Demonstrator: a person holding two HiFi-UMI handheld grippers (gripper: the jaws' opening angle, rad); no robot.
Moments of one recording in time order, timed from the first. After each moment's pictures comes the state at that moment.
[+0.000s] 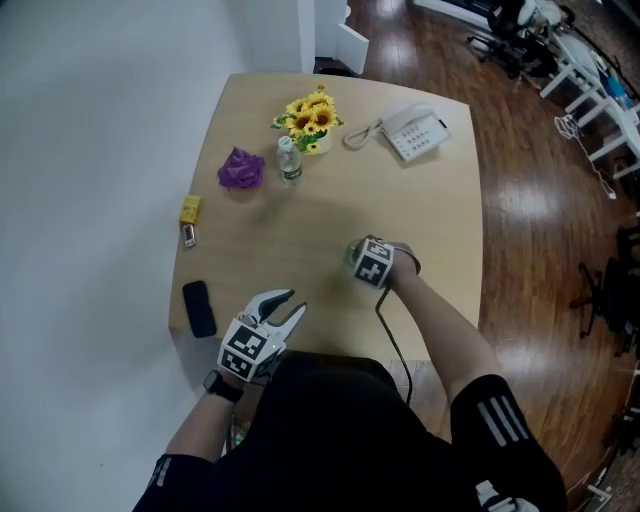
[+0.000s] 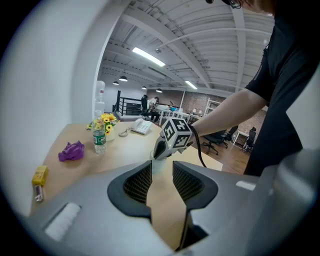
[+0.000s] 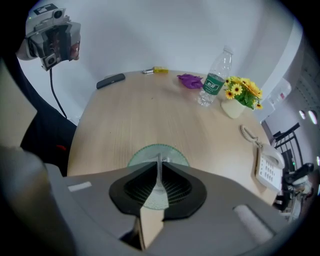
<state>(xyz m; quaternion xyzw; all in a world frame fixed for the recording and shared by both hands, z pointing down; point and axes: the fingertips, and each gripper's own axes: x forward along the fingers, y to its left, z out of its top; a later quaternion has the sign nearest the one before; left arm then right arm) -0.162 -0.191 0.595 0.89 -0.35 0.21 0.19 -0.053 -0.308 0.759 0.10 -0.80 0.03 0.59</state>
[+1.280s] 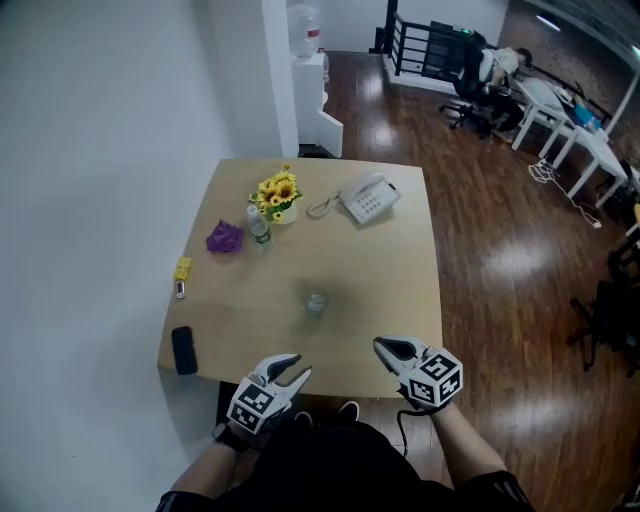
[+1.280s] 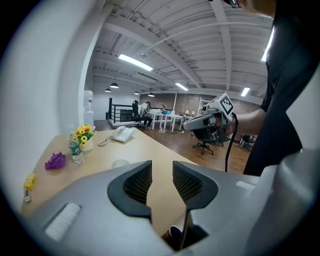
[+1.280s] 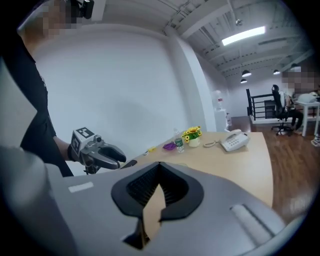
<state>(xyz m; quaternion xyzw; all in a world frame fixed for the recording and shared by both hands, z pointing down) -0.032 -0.106 0.554 0.91 -0.33 0.20 0.15 0.111 -0.153 0.528 0.29 -0.92 0.20 0.15</state>
